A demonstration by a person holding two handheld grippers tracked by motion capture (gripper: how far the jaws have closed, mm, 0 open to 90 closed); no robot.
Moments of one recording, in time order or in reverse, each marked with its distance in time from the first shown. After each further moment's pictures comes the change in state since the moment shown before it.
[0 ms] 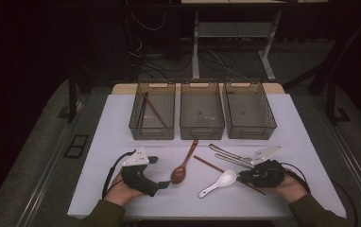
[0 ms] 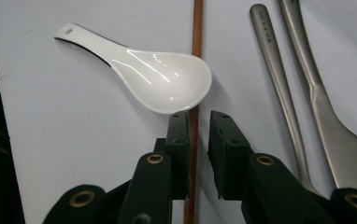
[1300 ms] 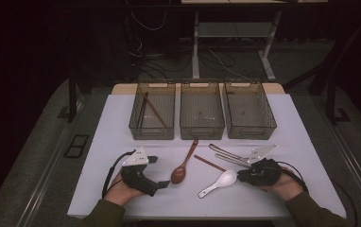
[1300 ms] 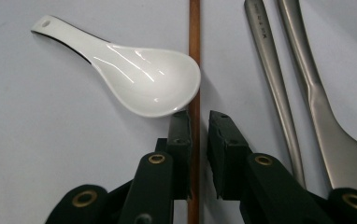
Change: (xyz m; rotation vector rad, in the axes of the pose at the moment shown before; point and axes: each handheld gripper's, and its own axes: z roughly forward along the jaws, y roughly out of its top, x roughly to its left) left arm 0.001 0.000 0.000 -0.001 0.003 0.003; right arm -0.005 0.002 0.010 0.025 -0.013 0.001
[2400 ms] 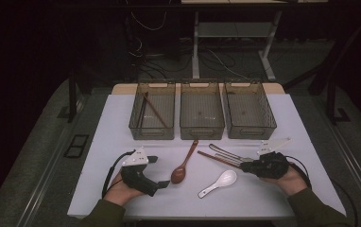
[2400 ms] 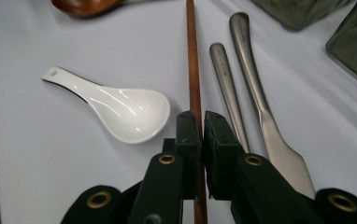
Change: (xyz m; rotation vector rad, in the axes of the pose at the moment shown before) left arm 0.000 0.000 0.000 0.000 0.000 0.003; right arm -0.015 0.001 -0.023 -0.135 0.001 0.054
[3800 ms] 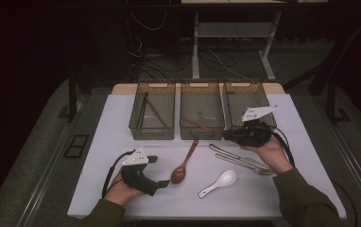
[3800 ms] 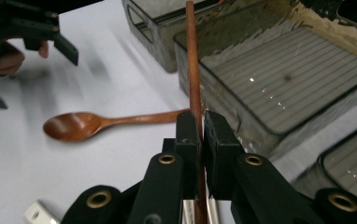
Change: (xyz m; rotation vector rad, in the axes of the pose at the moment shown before) left arm 0.001 -0.001 0.000 -0.003 0.002 -0.011; right arm -0.015 0.097 0.008 -0.161 -0.023 -0.019
